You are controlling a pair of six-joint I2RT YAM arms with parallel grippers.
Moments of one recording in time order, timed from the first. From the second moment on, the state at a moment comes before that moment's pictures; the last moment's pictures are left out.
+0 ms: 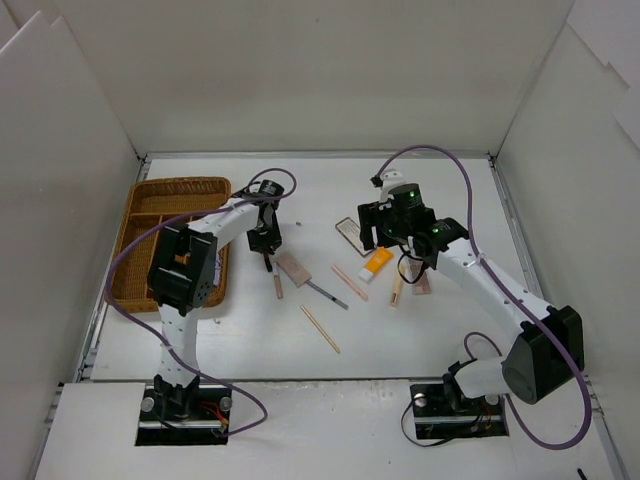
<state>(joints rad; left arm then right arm) -0.39 2.06 1.54 -0.71 -0.16 -0.62 0.47 1.36 1.10 -0.44 0.03 0.13</state>
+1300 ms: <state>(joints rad) 0.06 1.76 1.43 -0.71 -0.30 -0.08 0.47 1.37 1.11 -0.44 0.00 0.12</state>
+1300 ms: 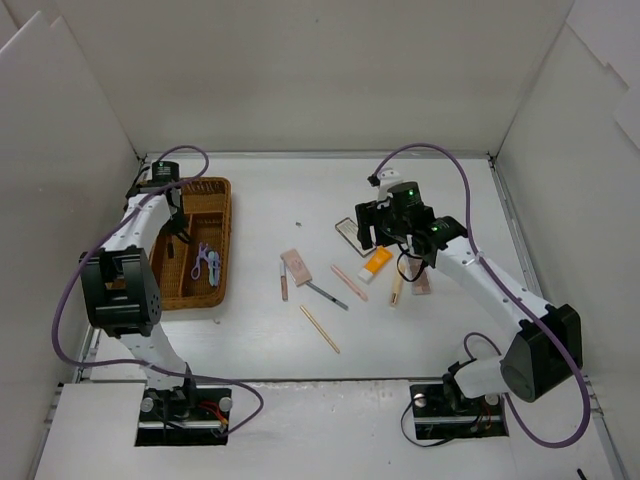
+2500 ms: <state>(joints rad) -0.48 1.74 1.30 -0.69 -0.04 -0.44 0.47 1.31 1.09 -0.44 0.04 0.15</state>
